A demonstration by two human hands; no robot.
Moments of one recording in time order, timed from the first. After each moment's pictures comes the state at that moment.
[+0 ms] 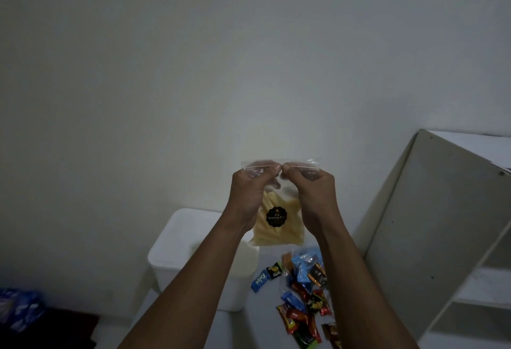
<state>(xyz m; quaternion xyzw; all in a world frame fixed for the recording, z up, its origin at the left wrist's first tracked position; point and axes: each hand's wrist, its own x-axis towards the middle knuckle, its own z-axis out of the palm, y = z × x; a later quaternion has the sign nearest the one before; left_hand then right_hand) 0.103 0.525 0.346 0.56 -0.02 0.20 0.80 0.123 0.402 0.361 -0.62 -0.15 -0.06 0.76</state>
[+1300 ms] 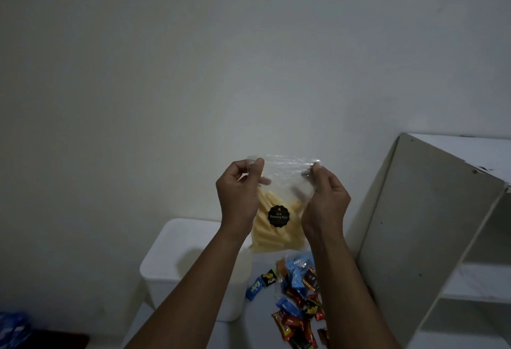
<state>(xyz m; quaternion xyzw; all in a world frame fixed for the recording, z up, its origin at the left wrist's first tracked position) 0.100 0.508 0.355 0.56 0.03 0.37 0.74 0.126 0.389 0.357 -0.45 -0.02 -0.15 0.88</state>
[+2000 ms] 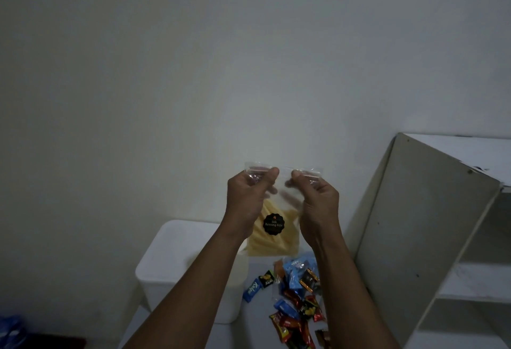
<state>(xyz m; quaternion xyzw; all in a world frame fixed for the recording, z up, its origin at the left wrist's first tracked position) 0.102 0.500 0.356 0.62 0.00 0.23 0.75 0.128 0.377 0.349 -0.55 -0.12 -0.10 0.82</state>
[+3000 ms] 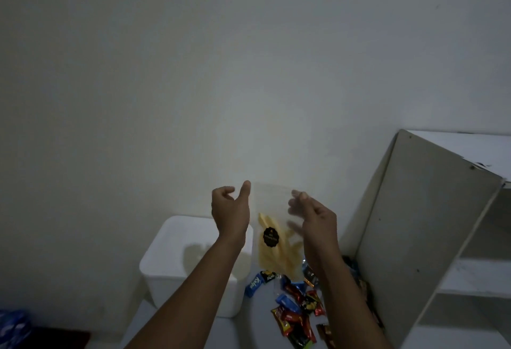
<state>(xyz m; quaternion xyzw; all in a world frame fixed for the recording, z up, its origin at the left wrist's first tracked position) 0.113 0.519 0.307 0.62 0.25 0.28 0.69 0.111 0.373 0.305 -0.63 -0.04 -0.06 0.78</state>
